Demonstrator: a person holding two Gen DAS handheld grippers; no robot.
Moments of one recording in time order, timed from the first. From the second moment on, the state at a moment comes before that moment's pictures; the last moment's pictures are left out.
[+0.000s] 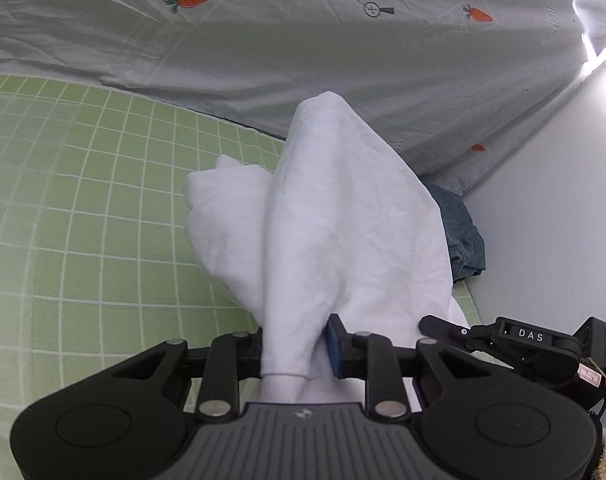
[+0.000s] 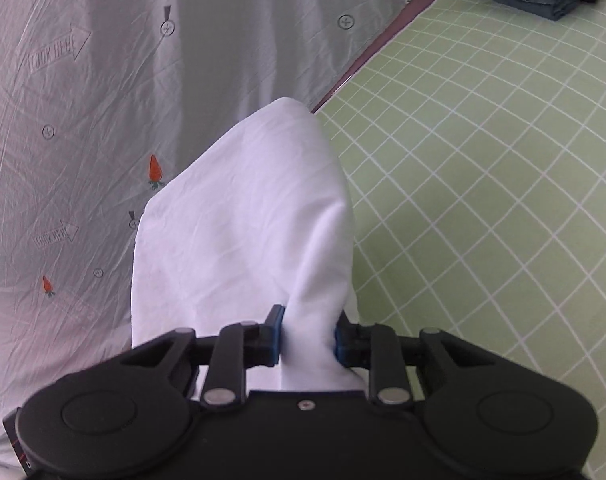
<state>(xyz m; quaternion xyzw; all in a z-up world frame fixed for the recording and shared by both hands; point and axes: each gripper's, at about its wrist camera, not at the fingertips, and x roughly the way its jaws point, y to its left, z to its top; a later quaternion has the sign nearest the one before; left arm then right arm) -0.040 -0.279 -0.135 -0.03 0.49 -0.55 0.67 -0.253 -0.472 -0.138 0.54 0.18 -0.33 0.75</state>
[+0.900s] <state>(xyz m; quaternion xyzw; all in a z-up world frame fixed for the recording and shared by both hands) -0.278 -0.639 -0.119 -0.13 0.47 -0.53 0.69 -0.543 -0.811 -0.103 0.55 0.08 -0.31 0.77</state>
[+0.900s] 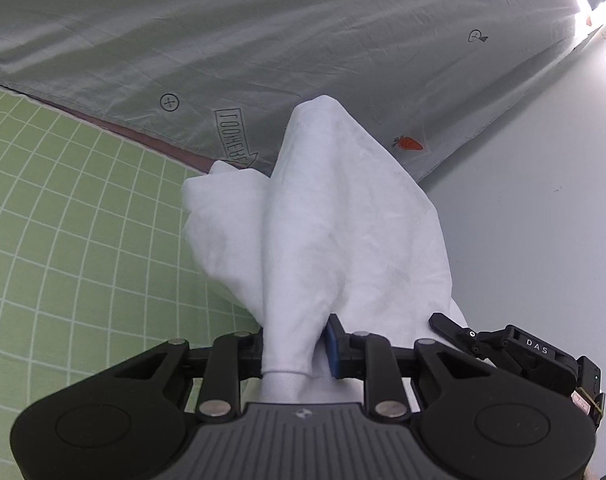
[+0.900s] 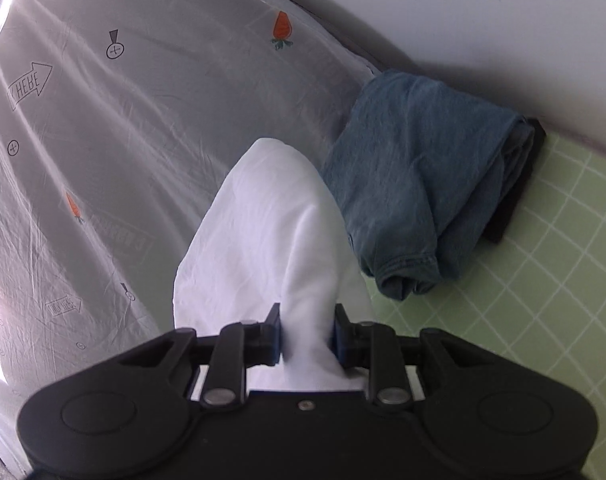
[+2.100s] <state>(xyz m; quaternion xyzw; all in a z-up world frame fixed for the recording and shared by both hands) -0.322 -0.710 -0.089 0.03 0.28 -0.58 0.76 -0.504 -0.844 -0.060 0.16 0.21 -0.49 0.83</state>
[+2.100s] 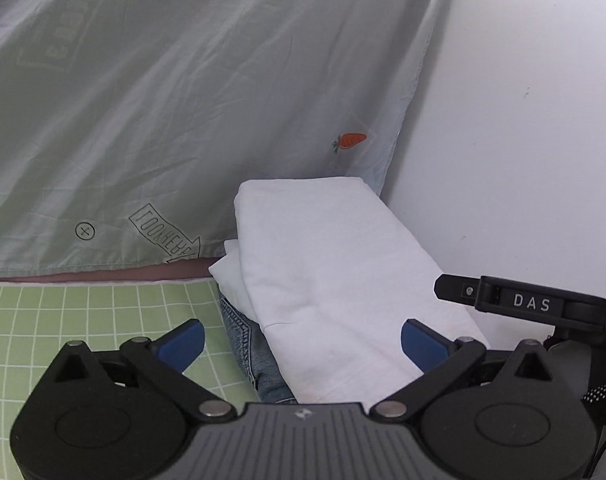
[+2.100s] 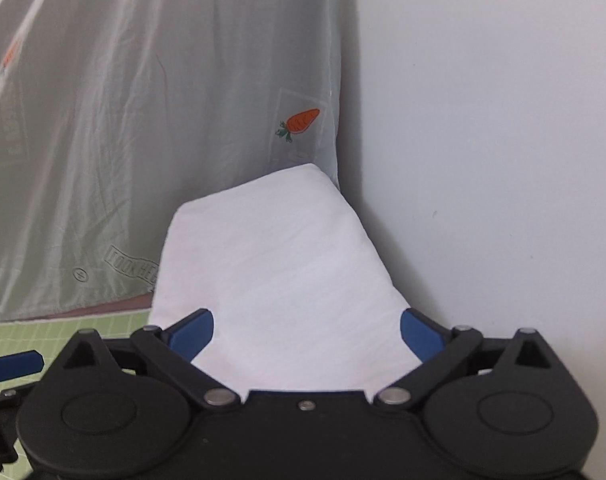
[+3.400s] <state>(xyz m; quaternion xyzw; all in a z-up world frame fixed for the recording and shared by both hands) -0.403 -0.412 -0.043 0.10 0.21 -0.63 0.74 -0.554 -0.449 -0.053 0.19 0.19 -0.58 0.77</state>
